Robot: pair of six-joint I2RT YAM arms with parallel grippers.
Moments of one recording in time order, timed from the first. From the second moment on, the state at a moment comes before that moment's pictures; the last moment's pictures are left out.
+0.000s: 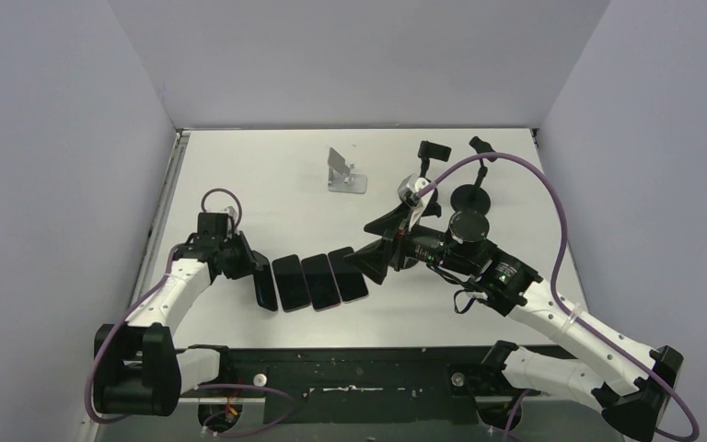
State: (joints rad) left arm -0.07 1.19 0.64 -0.46 0.16 -0.49; right arm 0.85 0.95 0.92 -0.05 -0.35 0.30
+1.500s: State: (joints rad) left arm 0.00 1.66 0.83 -0.32 0.45 -0.38; right arm 0.86 0.96 0.91 -0.04 -0.35 0.31
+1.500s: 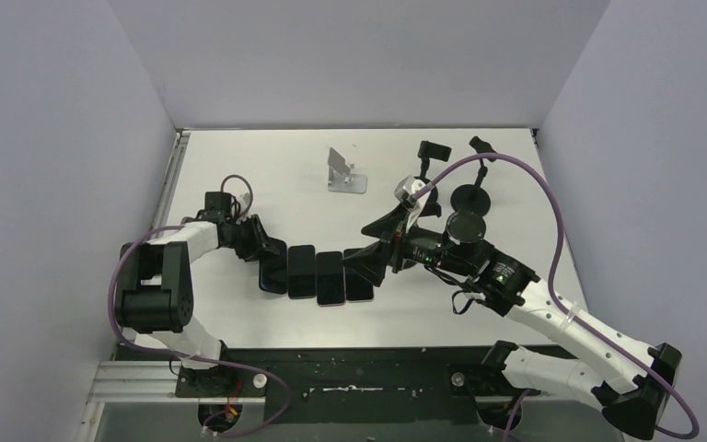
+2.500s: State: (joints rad) left arm -0.03 1.64 0.85 -0.24 0.04 -0.41; right arm 0.86 0.92 0.89 -0.07 -0.32 0.31
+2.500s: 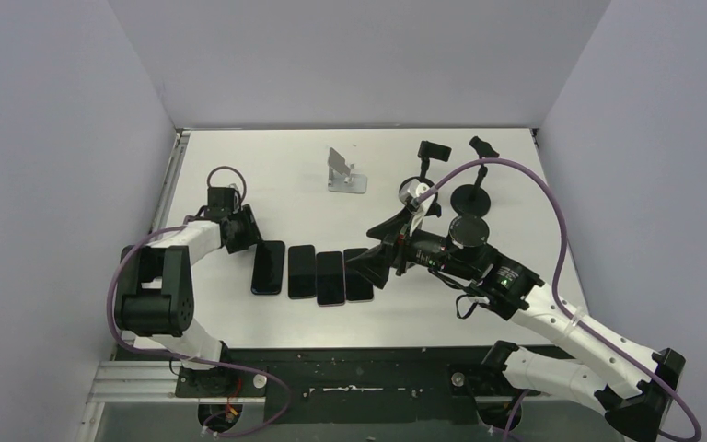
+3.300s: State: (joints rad) left arm -0.11 1.58 0.78 -0.19 0.03 -0.46; right arm 0.86 0.93 0.89 -0.06 -0.32 0.33
